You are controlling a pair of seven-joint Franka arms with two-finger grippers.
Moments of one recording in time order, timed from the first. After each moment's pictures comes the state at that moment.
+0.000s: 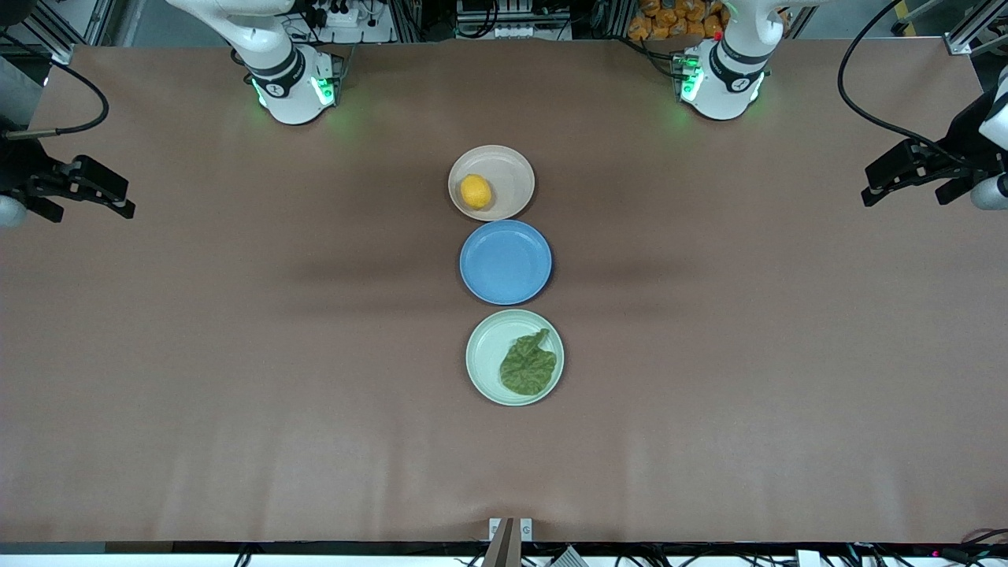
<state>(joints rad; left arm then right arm) 0.00 -0.01 -0.08 -1.52 -0.02 1.55 -0.09 -0.08 0.00 0.08 -1.54 0.01 1.56 -0.04</state>
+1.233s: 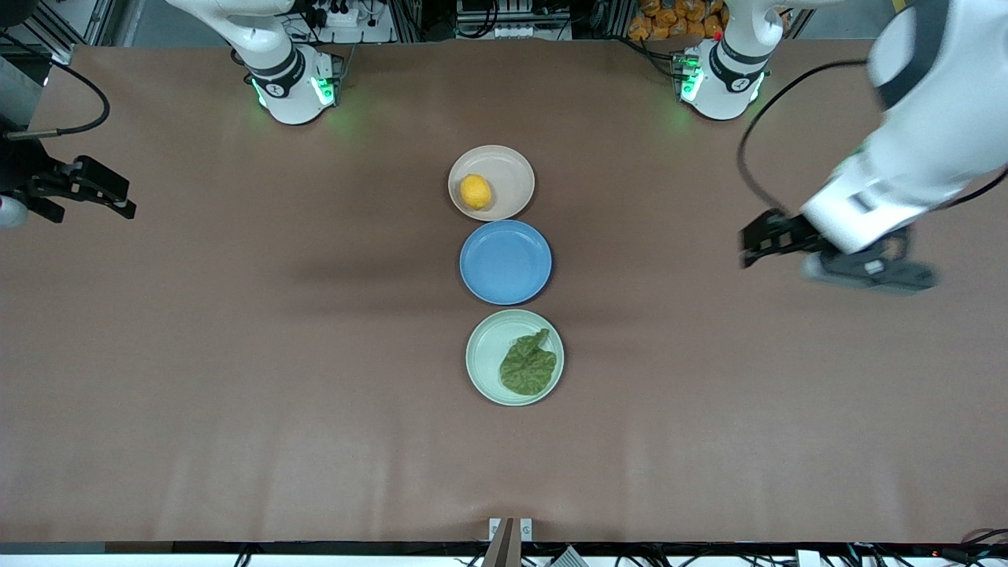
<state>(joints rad) -0.13 0.18 -0.15 -1.53 -0.05 1.83 -0.09 -0.08 0.00 0.09 -1.54 0.01 1.56 -0.04</state>
